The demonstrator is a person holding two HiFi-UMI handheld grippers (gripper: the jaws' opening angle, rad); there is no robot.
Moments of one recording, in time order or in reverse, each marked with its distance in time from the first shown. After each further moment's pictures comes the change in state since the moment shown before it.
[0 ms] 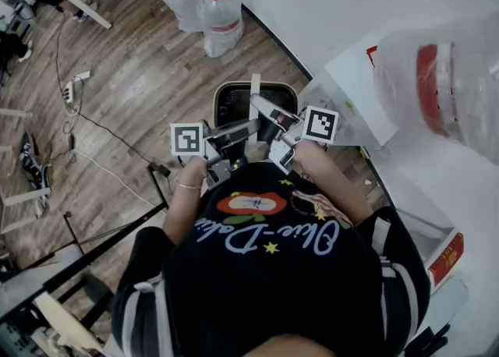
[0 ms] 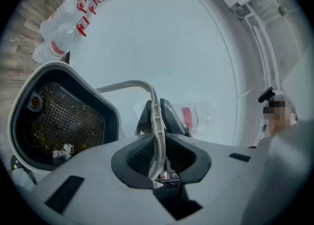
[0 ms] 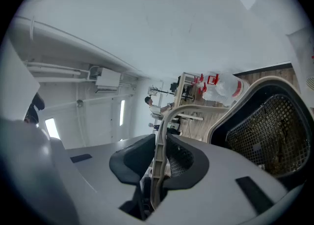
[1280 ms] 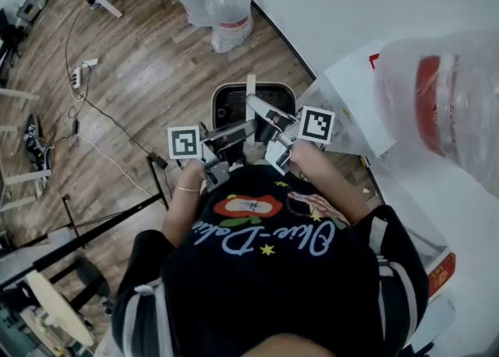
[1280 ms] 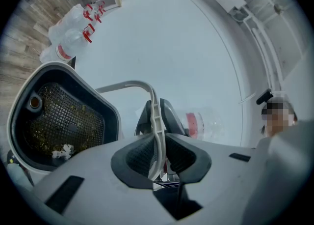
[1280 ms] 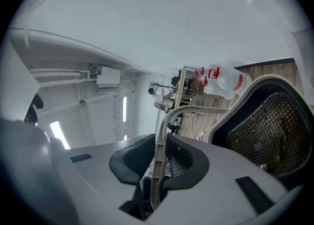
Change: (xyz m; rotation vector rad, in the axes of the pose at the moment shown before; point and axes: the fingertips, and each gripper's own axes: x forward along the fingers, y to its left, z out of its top) left arm 0.012 0.004 -0.005 -0.009 -0.110 0.052; right arm -0.006 -0.006 0.002 0.039 0.074 0.040
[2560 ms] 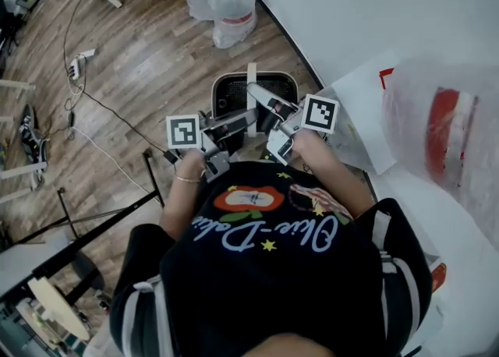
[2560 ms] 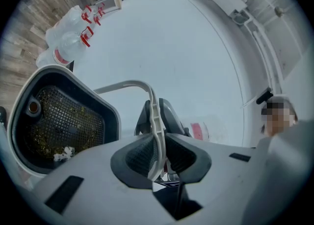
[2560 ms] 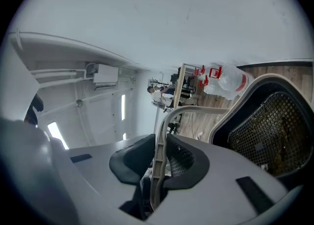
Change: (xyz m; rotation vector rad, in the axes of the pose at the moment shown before) left arm 0.010 0.020 0.057 0.007 -0.027 -0.005; right arm 0.042 -0.018 0.040 0.001 0.041 -0.018
